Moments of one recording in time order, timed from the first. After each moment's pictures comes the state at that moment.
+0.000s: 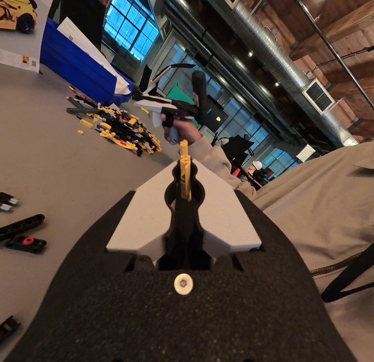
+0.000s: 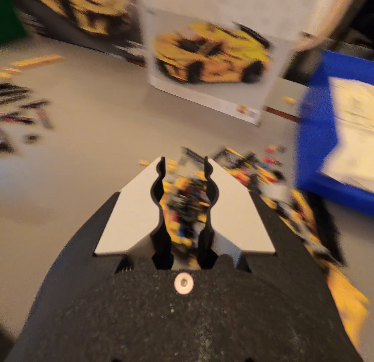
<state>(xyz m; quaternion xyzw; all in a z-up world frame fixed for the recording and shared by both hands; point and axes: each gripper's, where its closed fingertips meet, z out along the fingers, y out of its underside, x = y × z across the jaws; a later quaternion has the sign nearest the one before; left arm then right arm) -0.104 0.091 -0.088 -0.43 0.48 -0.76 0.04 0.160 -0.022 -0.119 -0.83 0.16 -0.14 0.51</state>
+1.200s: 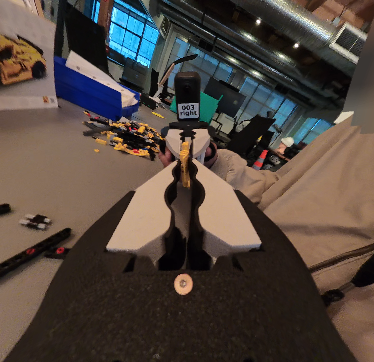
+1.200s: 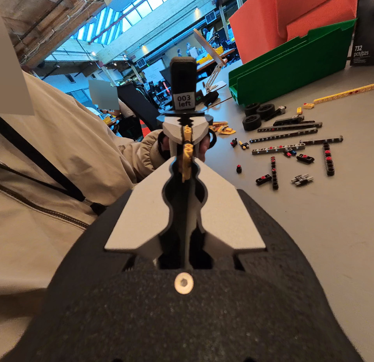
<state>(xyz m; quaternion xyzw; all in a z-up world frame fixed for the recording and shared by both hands) -0.113 0.090 -0.084 -0.39 0.54 -0.73 0.12 -0.104 0.074 -0.093 -0.71 -0.10 0.39 0.58</state>
